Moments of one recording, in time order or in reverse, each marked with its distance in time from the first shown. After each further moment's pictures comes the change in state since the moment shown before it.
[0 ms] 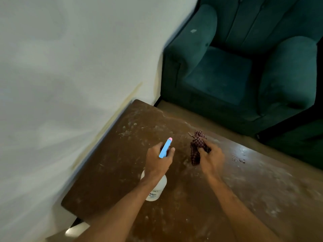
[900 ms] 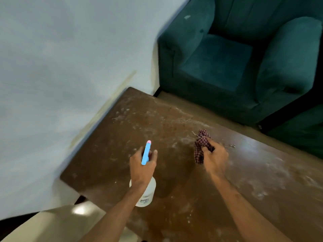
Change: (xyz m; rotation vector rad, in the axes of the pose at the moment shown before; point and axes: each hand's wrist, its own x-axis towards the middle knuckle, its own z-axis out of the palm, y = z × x) left_hand -0.093 -0.012 0.023 -0.001 0.273 -0.215; right_hand -0.017 0.066 -0.061 -0.052 -0.063 -0.013
